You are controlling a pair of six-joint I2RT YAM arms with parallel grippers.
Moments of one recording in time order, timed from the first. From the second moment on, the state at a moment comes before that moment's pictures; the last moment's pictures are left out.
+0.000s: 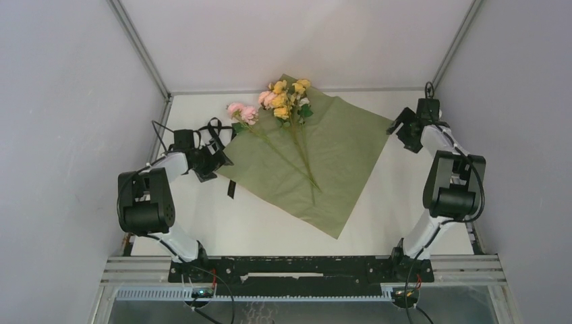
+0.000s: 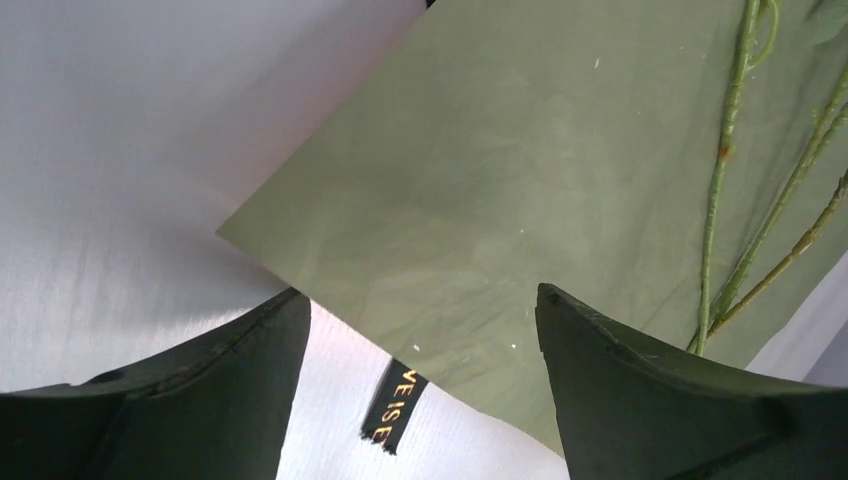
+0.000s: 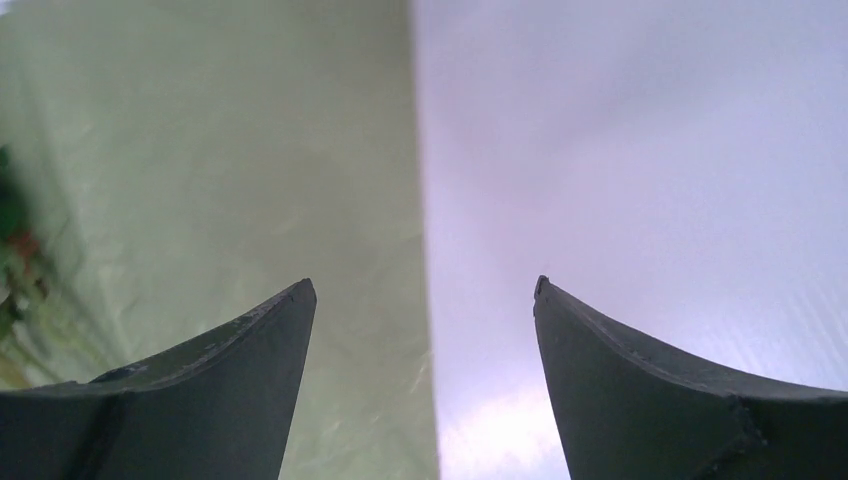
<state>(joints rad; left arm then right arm) 0.12 1.64 0.90 -0.29 0.35 -0.47 -0.13 1.74 1.26 -0.40 -0.06 0.50</state>
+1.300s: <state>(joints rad) 0.01 1.66 0.96 -0.26 0.39 -0.29 -0.19 1.62 0.96 -0.27 -0.42 0.63</state>
